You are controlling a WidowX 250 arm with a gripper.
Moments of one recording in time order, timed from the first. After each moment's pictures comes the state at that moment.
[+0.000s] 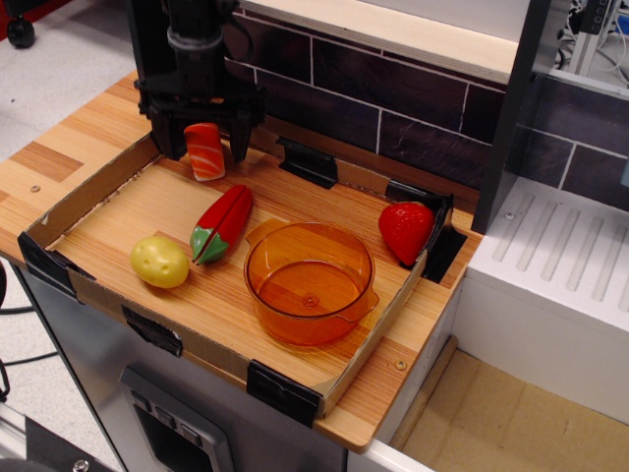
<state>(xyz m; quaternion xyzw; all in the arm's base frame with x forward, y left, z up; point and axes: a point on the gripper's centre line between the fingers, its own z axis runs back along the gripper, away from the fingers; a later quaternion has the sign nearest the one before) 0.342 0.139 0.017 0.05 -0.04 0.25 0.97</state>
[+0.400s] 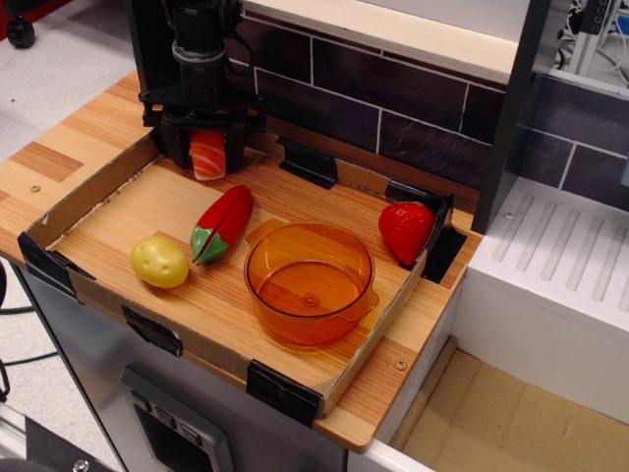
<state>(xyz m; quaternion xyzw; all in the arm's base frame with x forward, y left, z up) 0.347 0.142 0.004 0.05 -0.03 0.26 0.96</state>
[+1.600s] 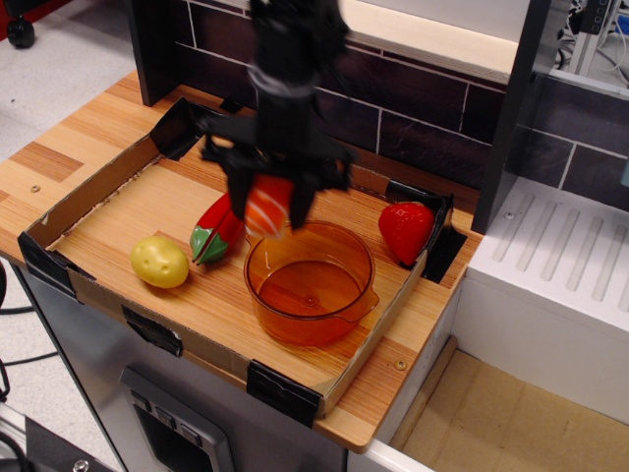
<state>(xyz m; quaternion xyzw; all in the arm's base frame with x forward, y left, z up) 0.279 0.027 0.042 0.07 0.00 0.17 0.98</state>
